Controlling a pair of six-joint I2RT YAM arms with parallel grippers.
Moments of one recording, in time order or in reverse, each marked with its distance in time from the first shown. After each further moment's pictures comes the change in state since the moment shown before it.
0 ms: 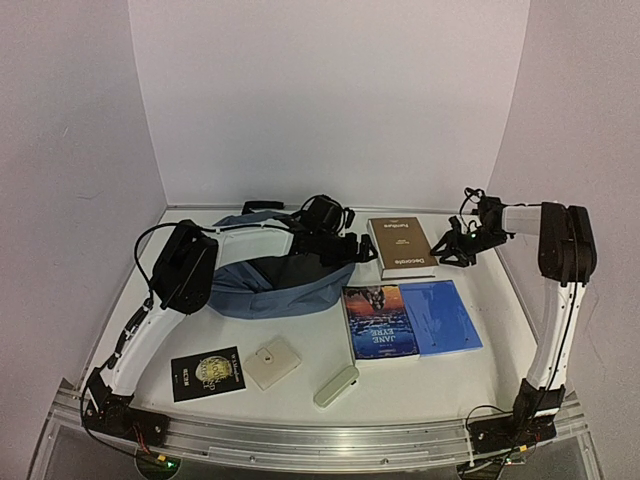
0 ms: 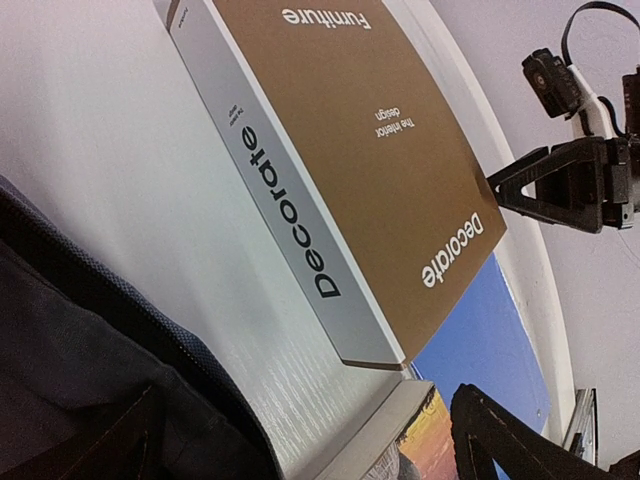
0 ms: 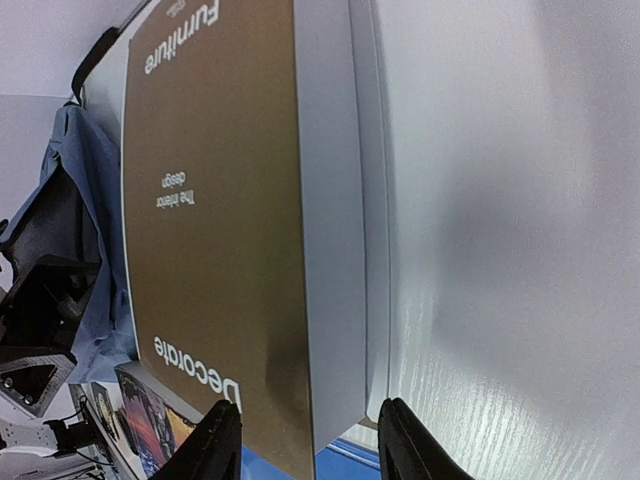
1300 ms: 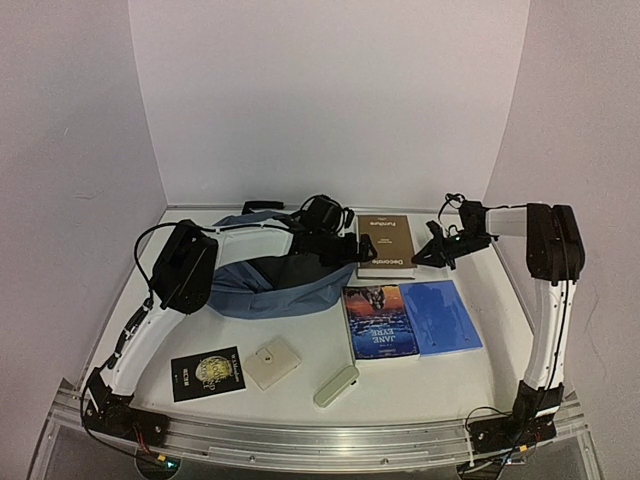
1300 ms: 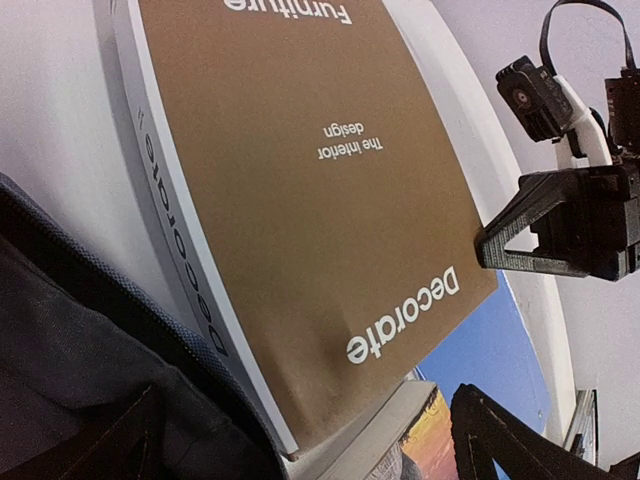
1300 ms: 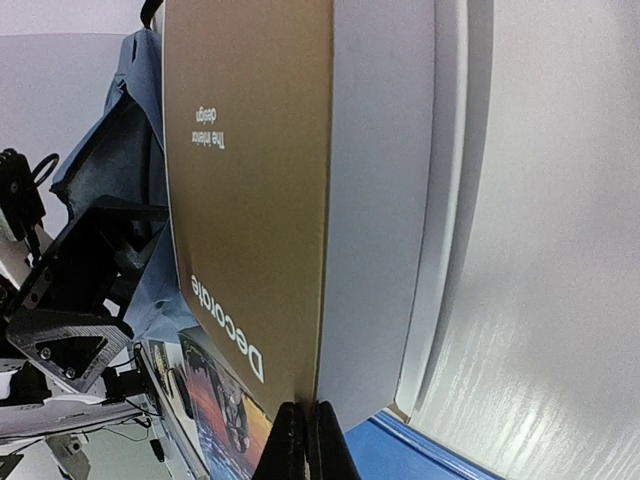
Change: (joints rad) left arm 0.004 -0.001 -0.002 0.000 -0.002 0.000; right arm 0.086 0.057 0.016 -0.016 -0.202 0.029
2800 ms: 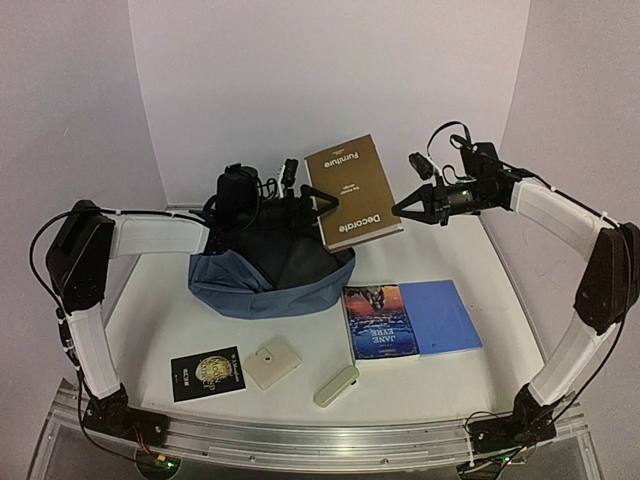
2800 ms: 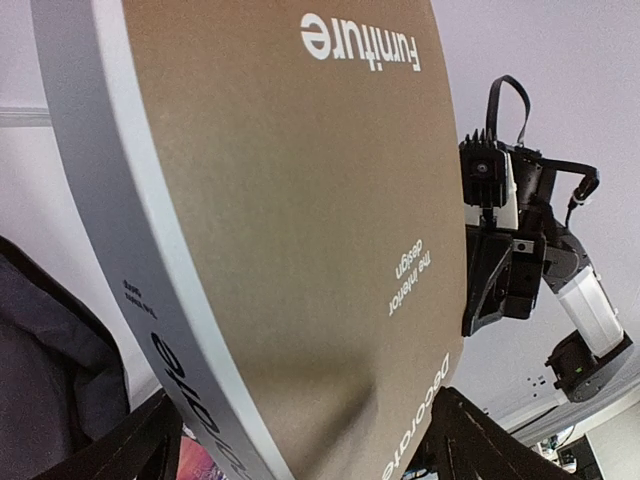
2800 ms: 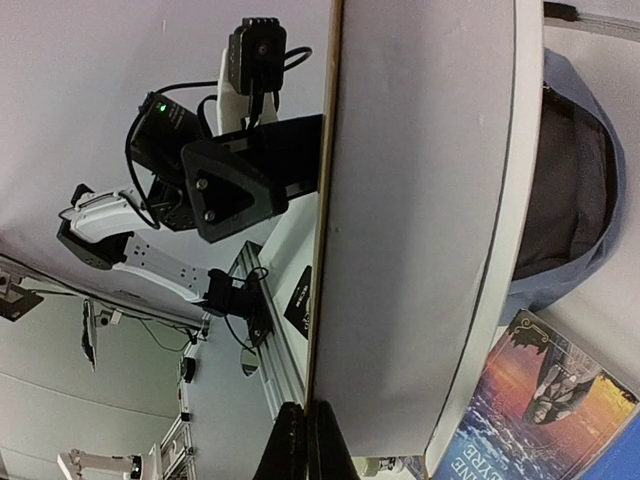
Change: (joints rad) left arm 0.108 -0.690 -0.854 0.717 0.294 -0.230; right arm 0.247 -0.555 -0.086 -0.004 -0.206 0.052
